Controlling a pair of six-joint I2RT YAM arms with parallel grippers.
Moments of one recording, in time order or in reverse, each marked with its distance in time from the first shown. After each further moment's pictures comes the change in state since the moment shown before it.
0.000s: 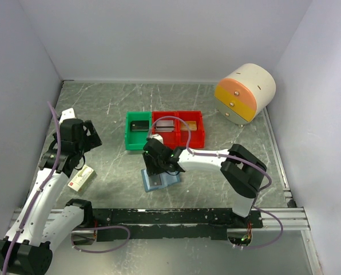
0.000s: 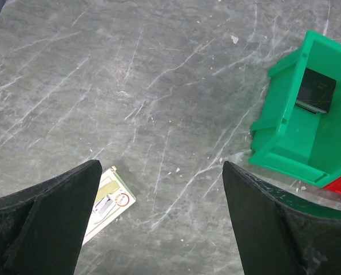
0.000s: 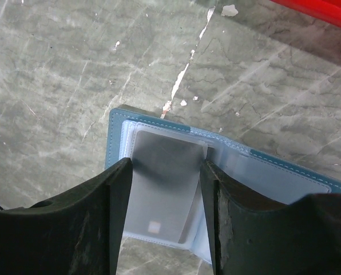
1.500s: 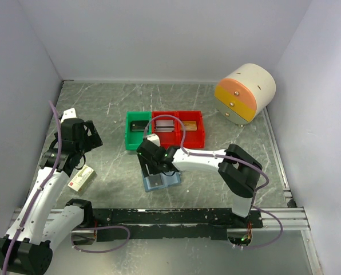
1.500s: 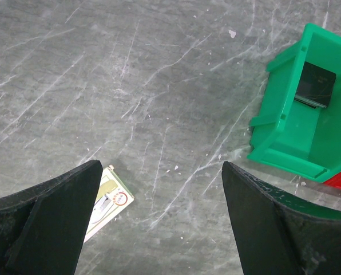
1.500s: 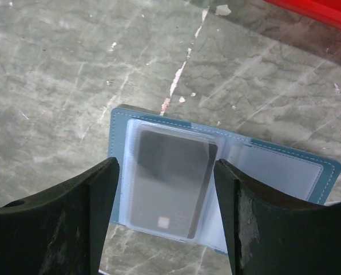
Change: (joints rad) left arm 0.000 0.013 0.000 0.000 0.019 0.008; right arm 0.038 0.028 0.090 -0.129 0.092 0.026
